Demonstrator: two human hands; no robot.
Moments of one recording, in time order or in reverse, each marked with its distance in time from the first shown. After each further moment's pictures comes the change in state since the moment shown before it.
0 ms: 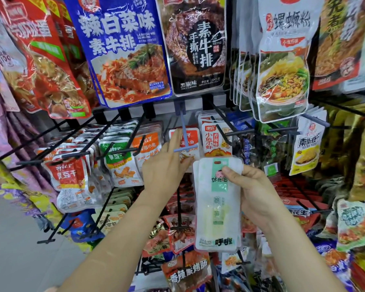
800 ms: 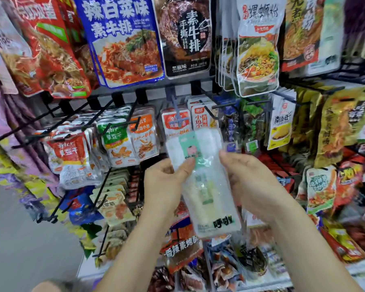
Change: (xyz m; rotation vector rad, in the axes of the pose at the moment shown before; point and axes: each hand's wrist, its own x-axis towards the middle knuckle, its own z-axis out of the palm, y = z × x) left_hand -0.091 0.021 -0.066 -1.624 -0.260 -0.622; right_hand -0.072 -0.008 0.015 -0.253 -0.093 0.004
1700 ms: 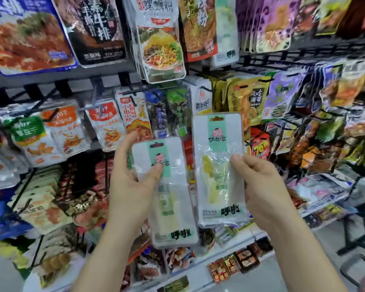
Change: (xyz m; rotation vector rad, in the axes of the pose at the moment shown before) left_hand -0.068 -0.013 0.058 0.188 -0.129 0.221; right_hand -0.125 -0.011 -0.090 -0.230 0.542 -0.163
